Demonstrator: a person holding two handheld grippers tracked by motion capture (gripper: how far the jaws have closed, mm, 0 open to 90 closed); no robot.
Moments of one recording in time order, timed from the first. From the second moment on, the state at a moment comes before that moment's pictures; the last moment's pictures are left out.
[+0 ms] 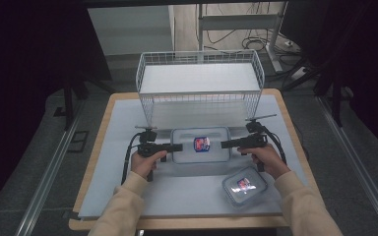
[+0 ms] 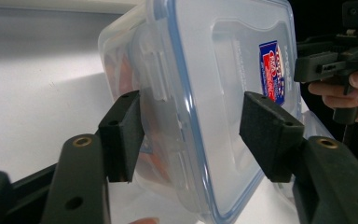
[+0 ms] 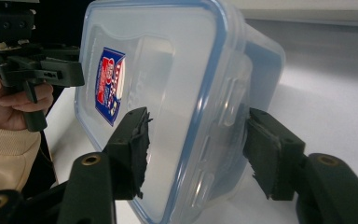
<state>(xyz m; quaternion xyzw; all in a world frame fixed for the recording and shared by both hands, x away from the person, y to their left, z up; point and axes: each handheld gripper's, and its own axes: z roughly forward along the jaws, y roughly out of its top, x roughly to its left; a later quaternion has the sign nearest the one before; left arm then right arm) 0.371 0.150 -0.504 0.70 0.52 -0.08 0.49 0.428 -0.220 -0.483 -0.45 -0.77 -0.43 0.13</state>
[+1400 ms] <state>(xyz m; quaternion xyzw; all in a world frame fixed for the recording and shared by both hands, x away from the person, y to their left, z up) 0.346 0.155 -0.451 0.70 0.48 0.00 0.53 0.400 -0.221 -0.426 -0.38 -0.78 -0.49 0.04</state>
